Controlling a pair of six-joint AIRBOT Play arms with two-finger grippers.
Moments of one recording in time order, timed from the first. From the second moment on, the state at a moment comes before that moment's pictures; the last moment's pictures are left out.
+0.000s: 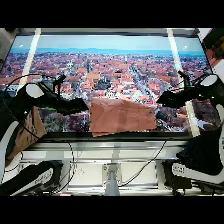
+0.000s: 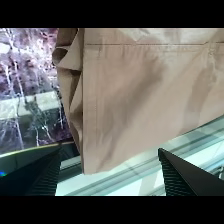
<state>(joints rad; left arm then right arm) -0.14 -1.13 0.92 0.97 -1.23 -1.51 -0.24 -1.40 1.09 -1.01 1.38 1.27</state>
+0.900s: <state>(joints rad) -0.14 -1.13 0.92 0.96 -1.25 -1.51 -0.15 -1.70 1.09 -0.89 1.42 1.01</state>
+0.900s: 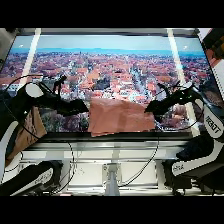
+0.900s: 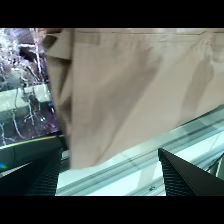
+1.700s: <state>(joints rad) -0.14 -1.13 0.92 0.96 -1.06 -1.48 0.10 -1.60 1.08 -0.71 1.32 0.83</state>
